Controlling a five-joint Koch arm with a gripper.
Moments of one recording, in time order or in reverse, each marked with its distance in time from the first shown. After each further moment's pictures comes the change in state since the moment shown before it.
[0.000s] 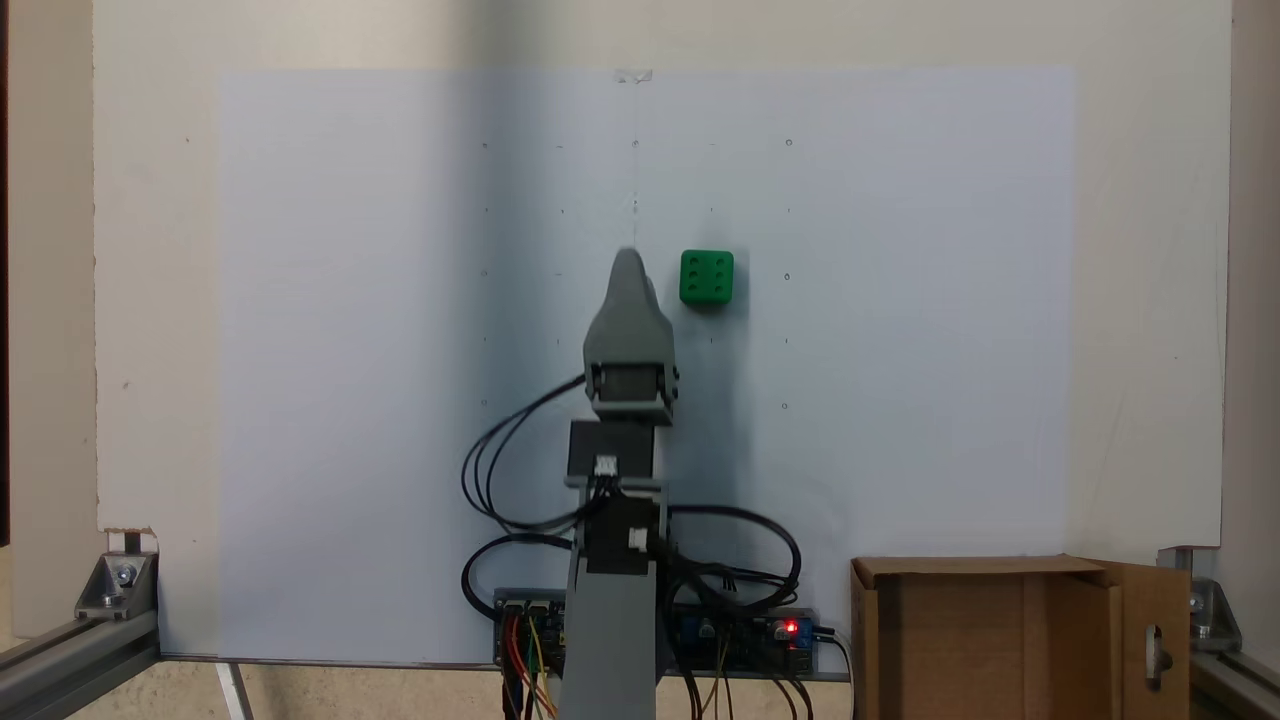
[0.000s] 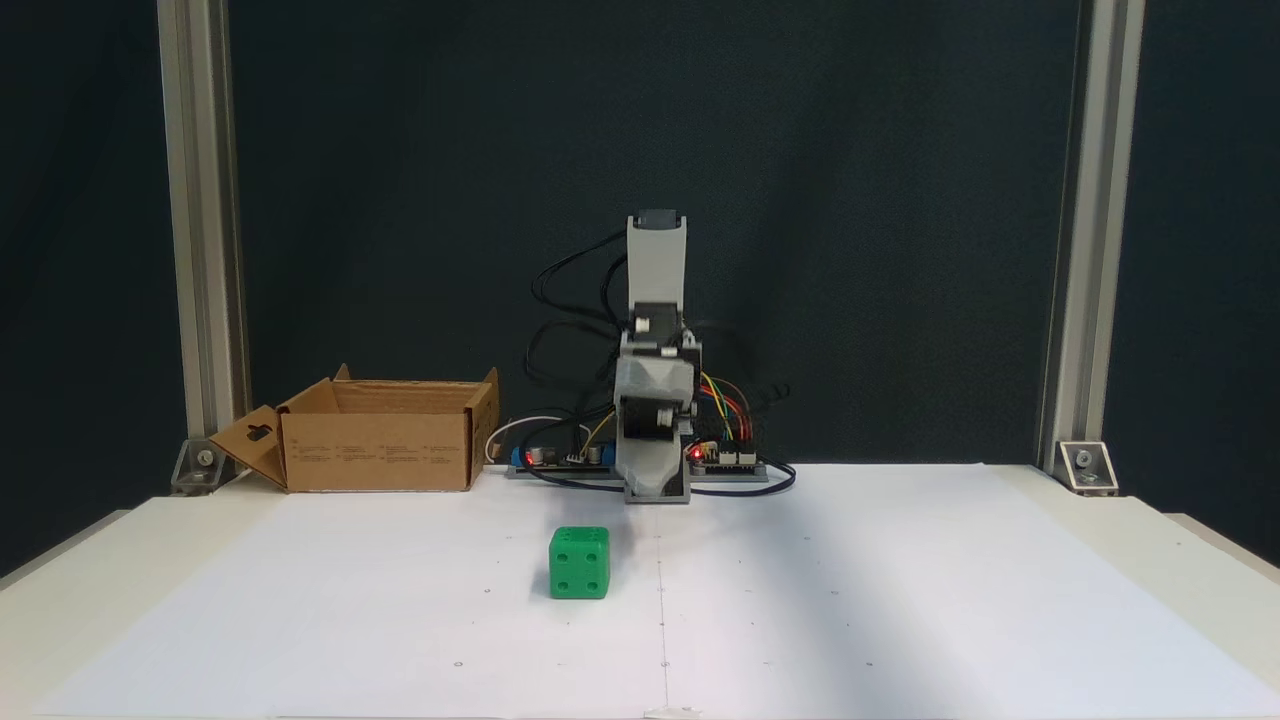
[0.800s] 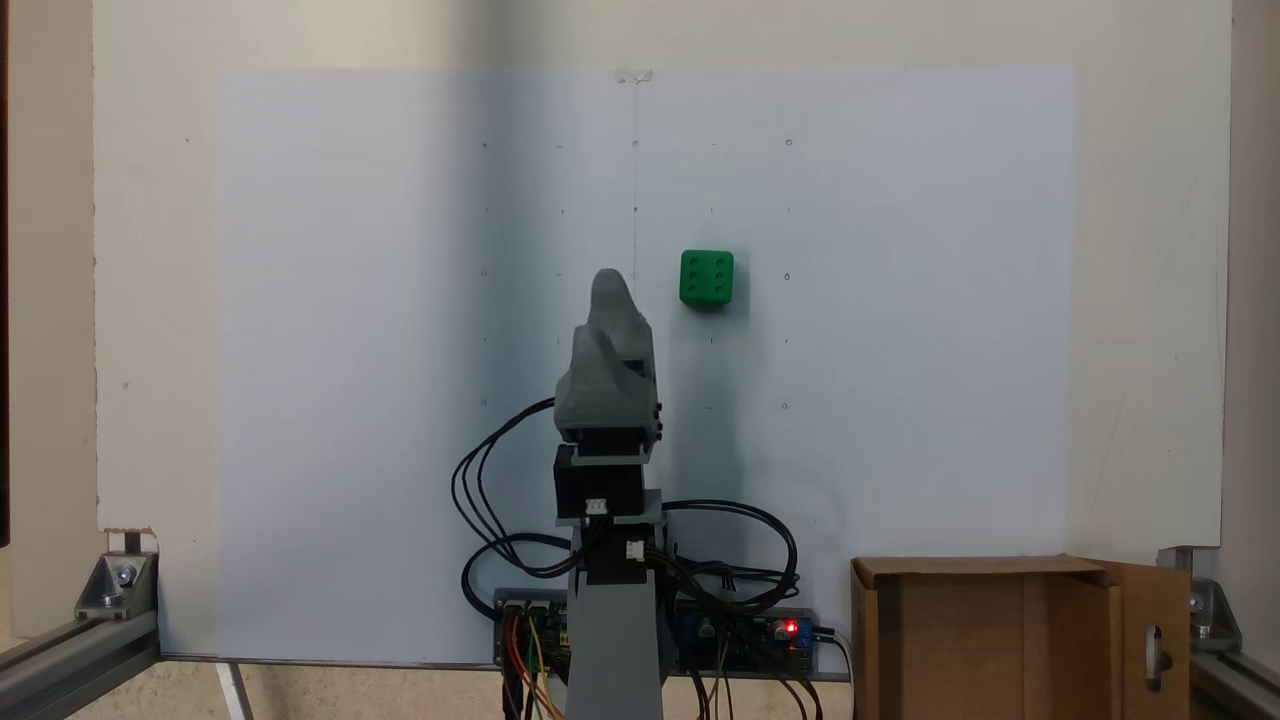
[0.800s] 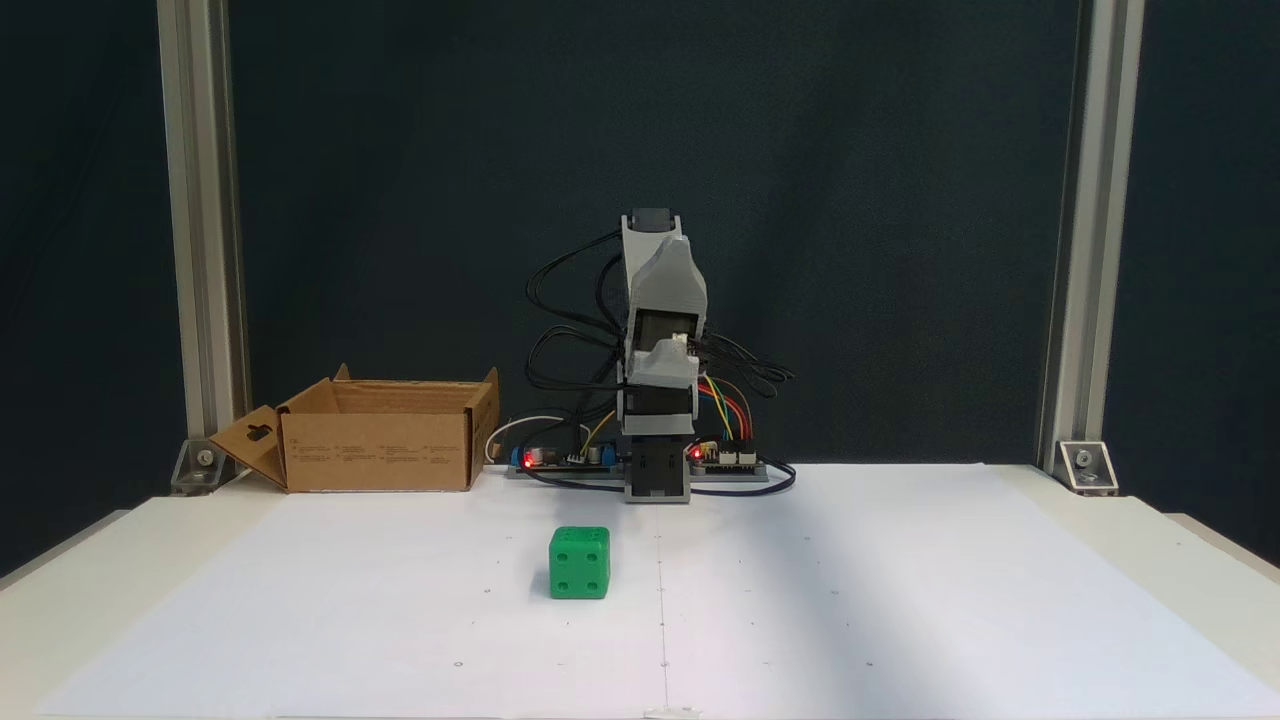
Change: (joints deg) arm -4.4 0.0 15.2 -44.8 0.0
